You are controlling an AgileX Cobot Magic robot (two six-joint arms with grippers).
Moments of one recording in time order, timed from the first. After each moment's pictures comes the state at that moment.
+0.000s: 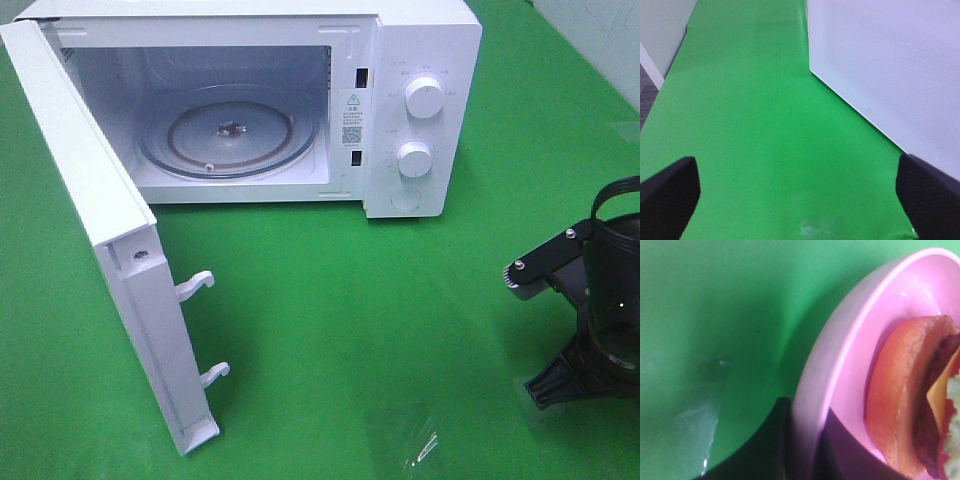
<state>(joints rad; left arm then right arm) 0.04 0.00 -0.52 -0.09 1.08 0.14 0.62 1.66 -0.51 -0.97 0.69 1.12</state>
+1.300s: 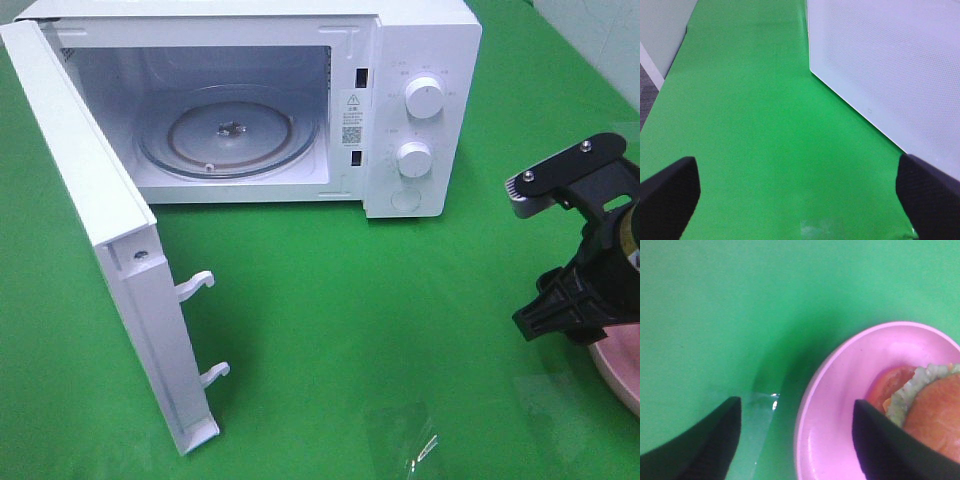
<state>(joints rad) 0.04 0.00 -0.52 -0.09 1.08 0.14 0.55 1.36 -0.62 -0.65 0.63 0.63</state>
